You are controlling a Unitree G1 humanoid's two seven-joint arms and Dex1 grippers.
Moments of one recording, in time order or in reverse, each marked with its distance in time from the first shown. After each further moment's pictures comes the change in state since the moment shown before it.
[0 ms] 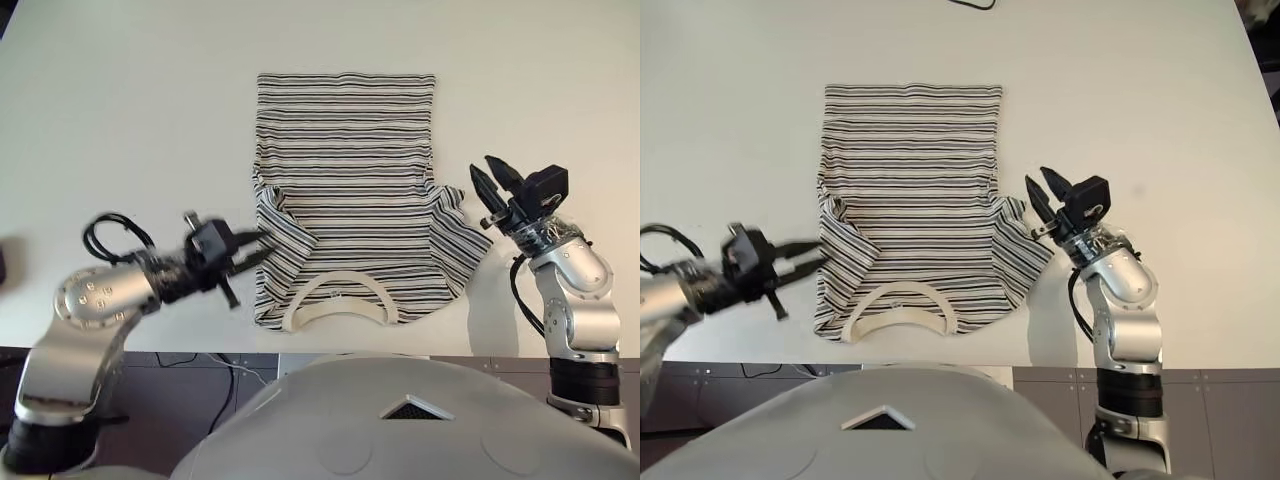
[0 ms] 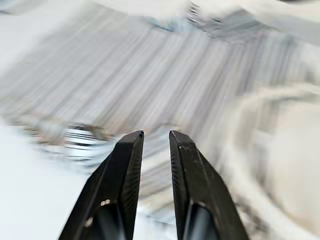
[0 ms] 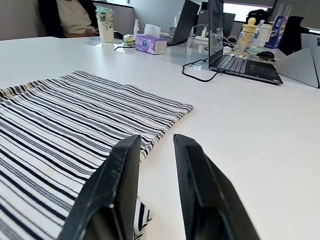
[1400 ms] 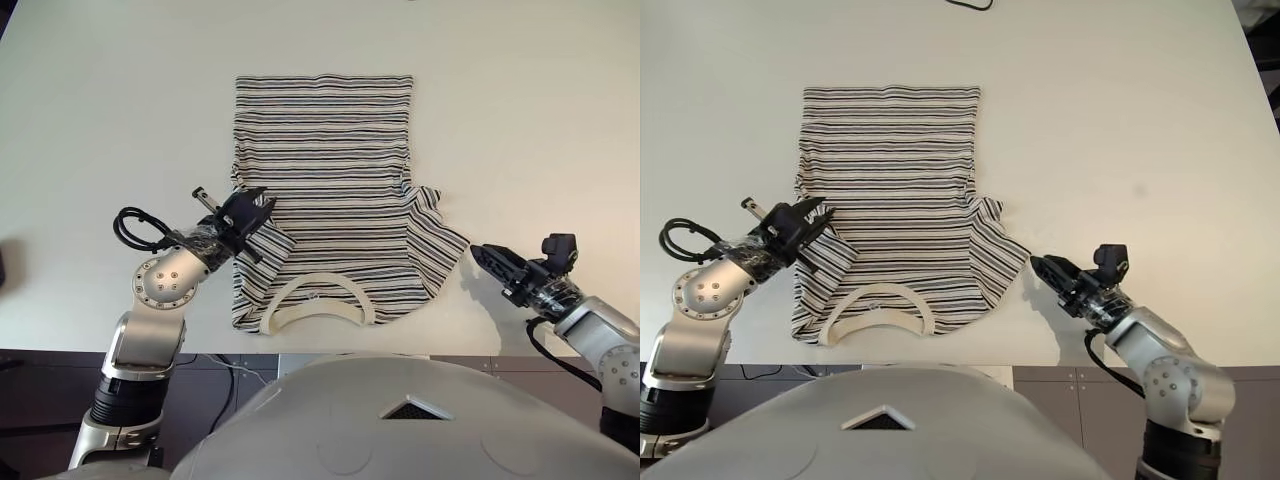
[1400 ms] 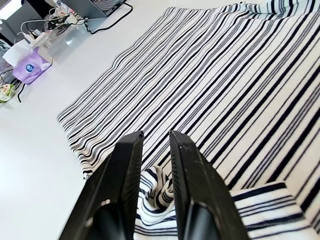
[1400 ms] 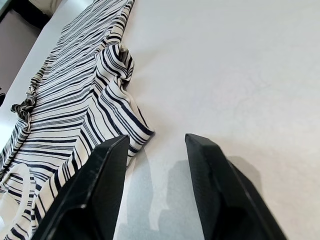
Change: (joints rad) left arm -0.071 -0.202 -0.229 0.201 0.413 -0.245 0.264; right arm 0.245 -0.065 -0.229 -0.174 0.589 0.747 -0.076
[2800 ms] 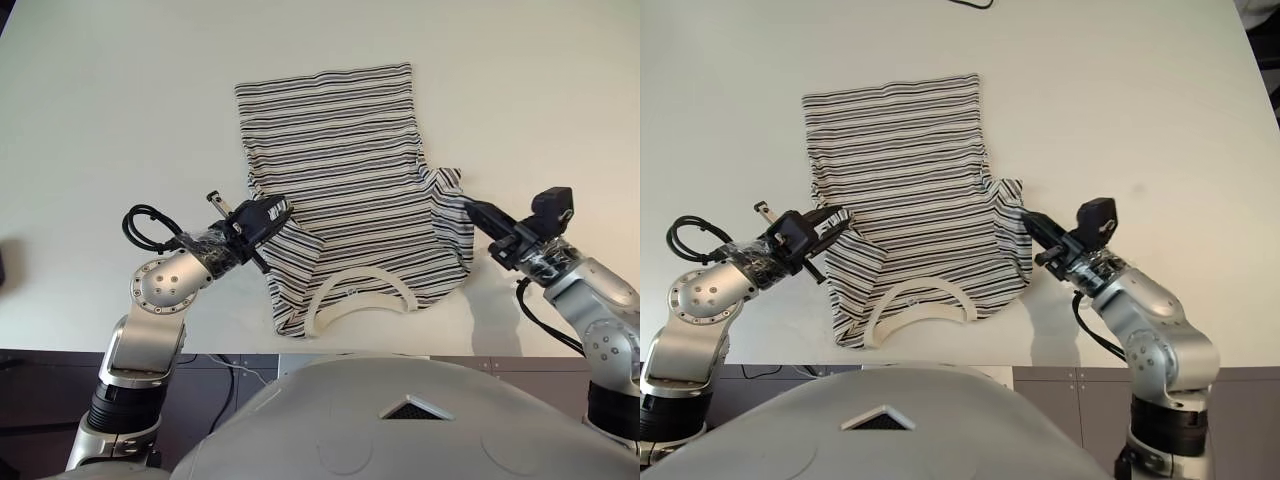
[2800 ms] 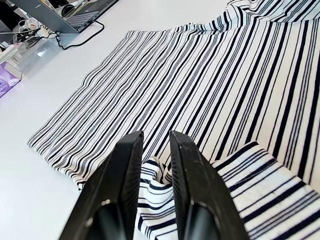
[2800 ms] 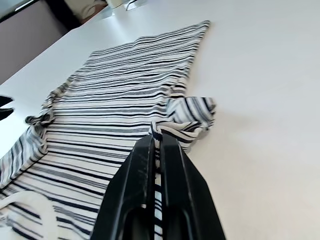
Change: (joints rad) left arm 0.014 0.011 0.000 -0.070 -0.052 0.014 -0.095; right arm -0.133 -0.049 0.159 -0.130 -0.185 -0.172 0.030
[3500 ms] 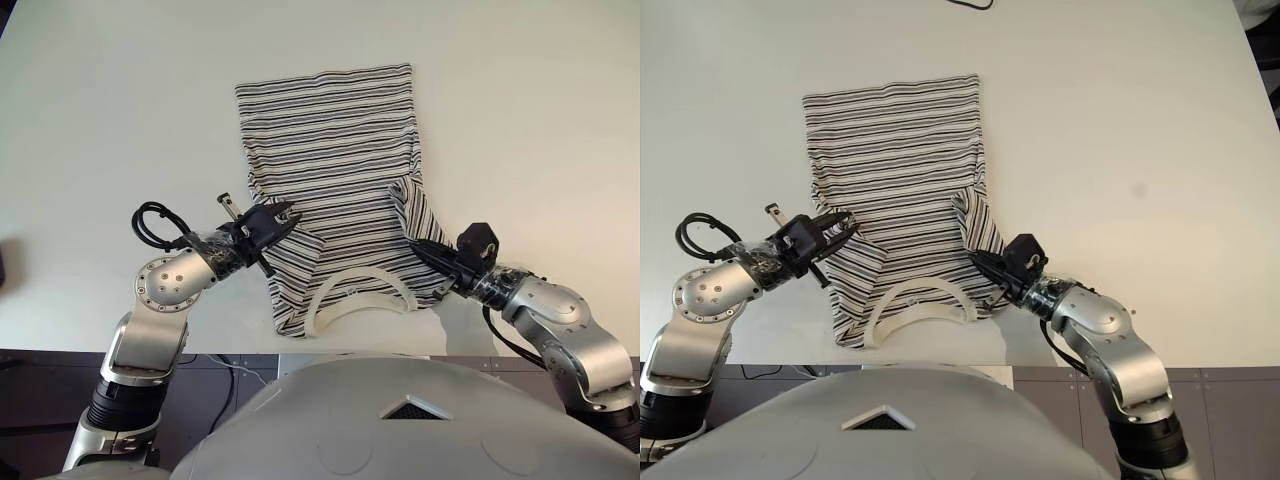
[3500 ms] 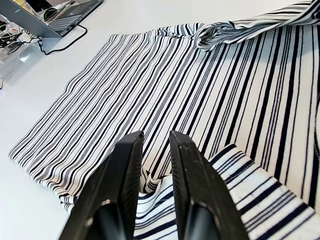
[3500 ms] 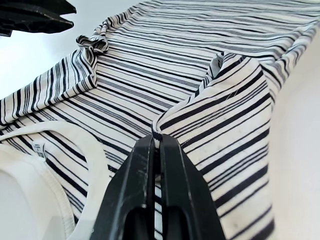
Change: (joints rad) left arm -0.020 0.016 -0.035 -0.005 0.002 0.005 -0.044; right arm 0.049 -0.041 0.316 -0.026 -0.285 -0.123 0.050
